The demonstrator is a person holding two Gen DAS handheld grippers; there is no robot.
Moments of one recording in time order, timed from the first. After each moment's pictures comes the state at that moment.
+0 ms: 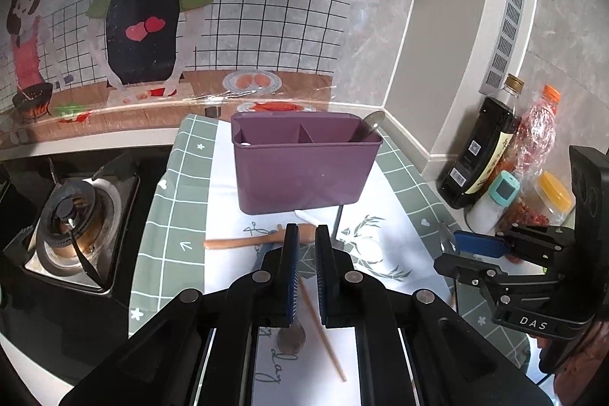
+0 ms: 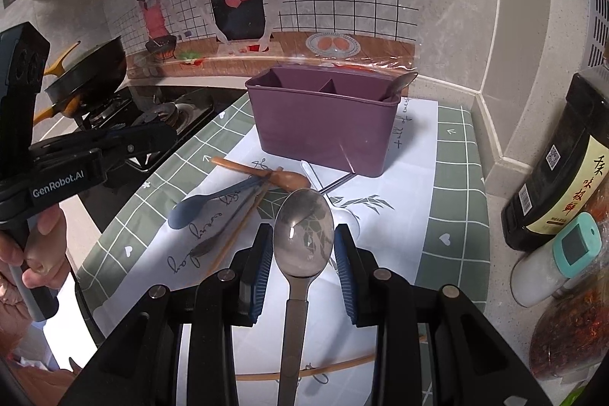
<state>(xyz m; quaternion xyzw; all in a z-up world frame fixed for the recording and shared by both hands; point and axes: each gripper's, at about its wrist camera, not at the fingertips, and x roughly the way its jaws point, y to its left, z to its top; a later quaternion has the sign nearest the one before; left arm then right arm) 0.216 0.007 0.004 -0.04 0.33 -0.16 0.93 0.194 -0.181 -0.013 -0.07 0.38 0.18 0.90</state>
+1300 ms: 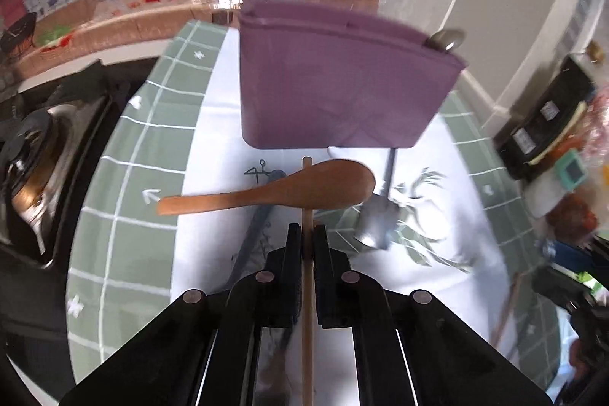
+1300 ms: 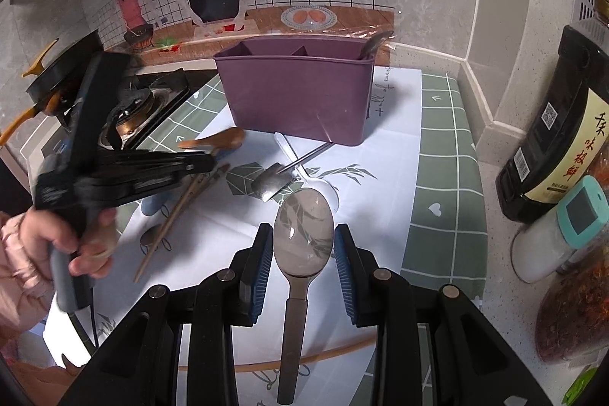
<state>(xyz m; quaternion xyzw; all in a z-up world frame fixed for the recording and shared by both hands) 0.279 -0.007 -0.086 -0.06 0.44 -0.13 0.89 0.203 -0.199 -0.037 -0.06 0.41 0.15 0.90</state>
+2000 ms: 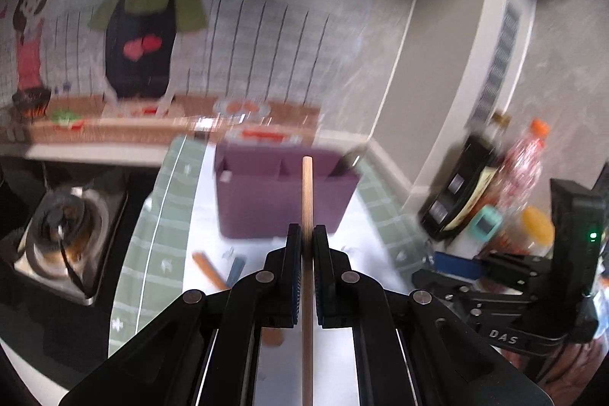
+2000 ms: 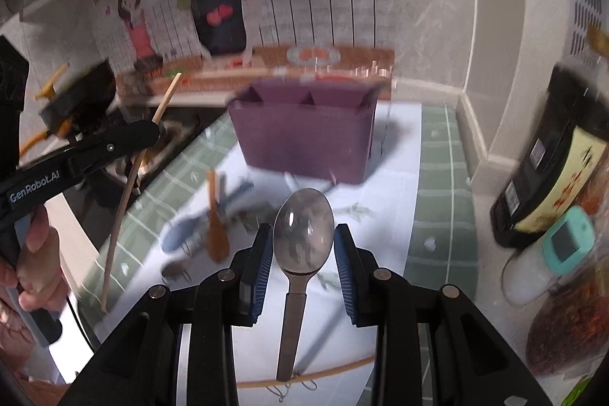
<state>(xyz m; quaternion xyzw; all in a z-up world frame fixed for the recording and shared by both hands) 0.211 -0.008 0.040 -0.08 0.28 -0.18 0.94 0.199 -0.200 0.010 -0.04 0.36 0.16 0.92</state>
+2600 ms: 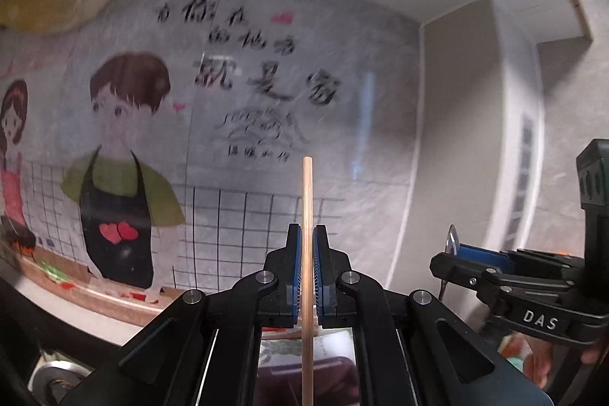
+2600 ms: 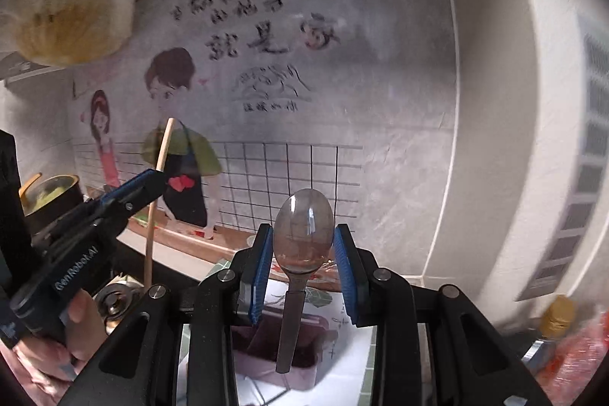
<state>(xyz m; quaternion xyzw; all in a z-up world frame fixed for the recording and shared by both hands) 0.331 -0.016 0.142 -0.07 0.06 -0.15 0.98 0.310 -0.190 0.157 -0.03 0.17 0.11 0.98</state>
